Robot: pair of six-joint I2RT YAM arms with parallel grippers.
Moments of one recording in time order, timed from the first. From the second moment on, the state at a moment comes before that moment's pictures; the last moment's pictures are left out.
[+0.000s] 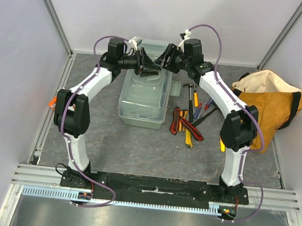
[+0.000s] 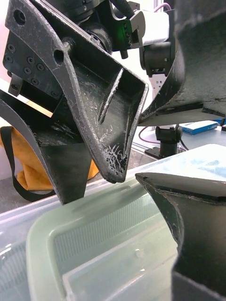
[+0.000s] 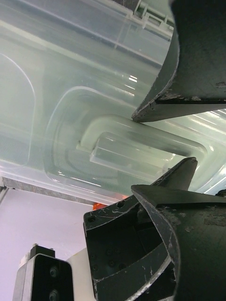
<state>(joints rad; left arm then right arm) -0.25 1.94 1.60 0.02 1.01 -0.93 0.45 2.00 1.88 -0.30 -0.30 0.67</state>
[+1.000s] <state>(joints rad) -0.32 1.73 1.68 -0.47 0.52 -0.42 0.51 2.06 1.97 -0.39 -0.17 0.77</state>
